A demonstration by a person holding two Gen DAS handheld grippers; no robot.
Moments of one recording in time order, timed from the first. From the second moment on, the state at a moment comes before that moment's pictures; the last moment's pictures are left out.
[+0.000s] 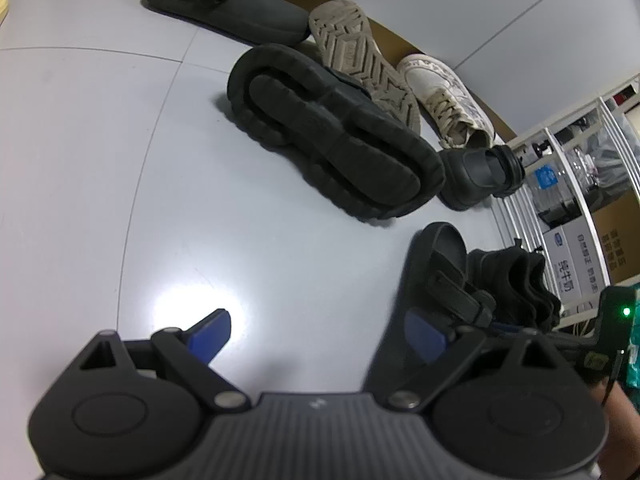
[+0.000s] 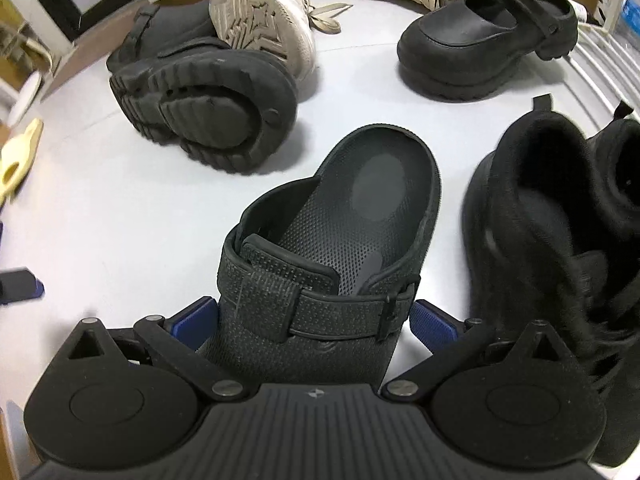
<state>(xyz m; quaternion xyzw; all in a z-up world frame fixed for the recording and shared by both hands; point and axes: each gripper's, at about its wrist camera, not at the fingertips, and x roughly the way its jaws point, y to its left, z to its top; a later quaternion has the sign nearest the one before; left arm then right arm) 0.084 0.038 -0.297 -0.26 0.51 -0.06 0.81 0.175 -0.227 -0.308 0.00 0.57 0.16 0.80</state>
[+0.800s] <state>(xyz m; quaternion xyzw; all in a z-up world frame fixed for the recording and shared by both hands) 0.084 0.040 -0.297 -0.27 0.51 -0.06 0.81 0.171 -0.224 -0.323 -0.03 0.57 0.13 0.81</state>
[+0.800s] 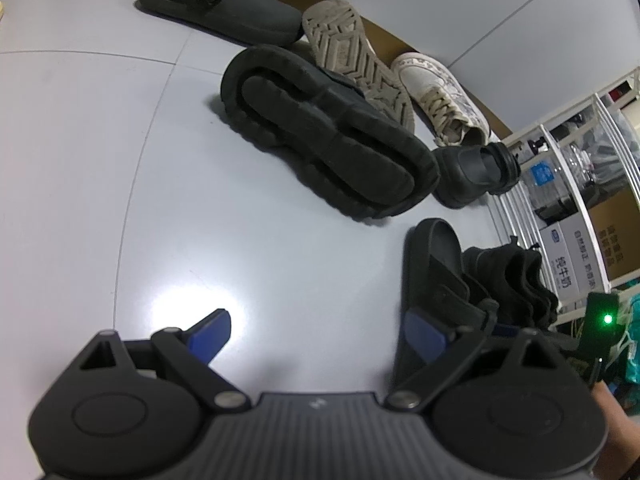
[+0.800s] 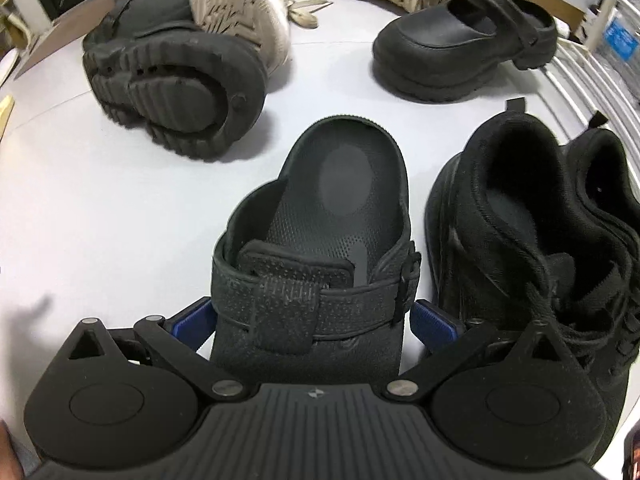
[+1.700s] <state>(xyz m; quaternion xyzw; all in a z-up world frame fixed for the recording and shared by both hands) 0.147 0.096 -0.240 -0.17 0.46 -0.02 0.87 0.142 -0.255 -0.283 -0.04 0.57 0.19 0.80</state>
